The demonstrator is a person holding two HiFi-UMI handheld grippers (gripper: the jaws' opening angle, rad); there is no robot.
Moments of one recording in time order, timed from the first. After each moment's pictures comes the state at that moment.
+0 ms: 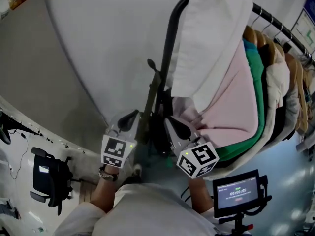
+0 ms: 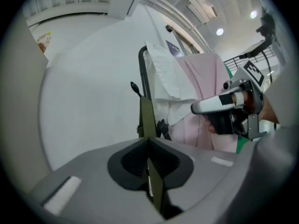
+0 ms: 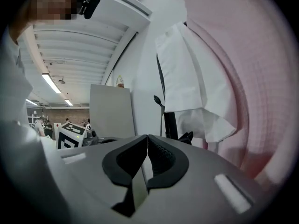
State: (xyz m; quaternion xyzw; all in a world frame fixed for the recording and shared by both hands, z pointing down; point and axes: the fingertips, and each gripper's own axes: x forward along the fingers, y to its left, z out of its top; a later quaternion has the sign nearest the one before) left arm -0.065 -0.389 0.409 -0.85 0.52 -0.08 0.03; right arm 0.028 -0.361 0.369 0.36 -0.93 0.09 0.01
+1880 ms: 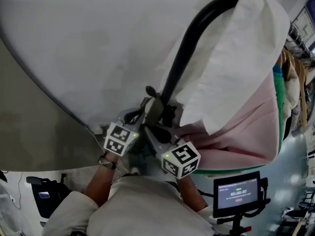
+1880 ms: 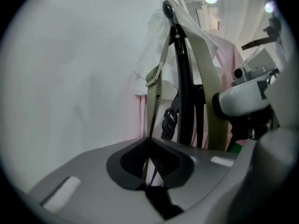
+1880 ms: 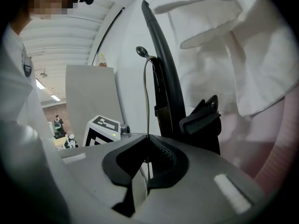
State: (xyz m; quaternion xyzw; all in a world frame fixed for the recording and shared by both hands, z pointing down) left arm -0.036 -0.518 0.510 -0.93 0.34 -0.13 -0.06; right arm -0.042 -0.440 0.442 0.40 -0.90 0.16 0.09
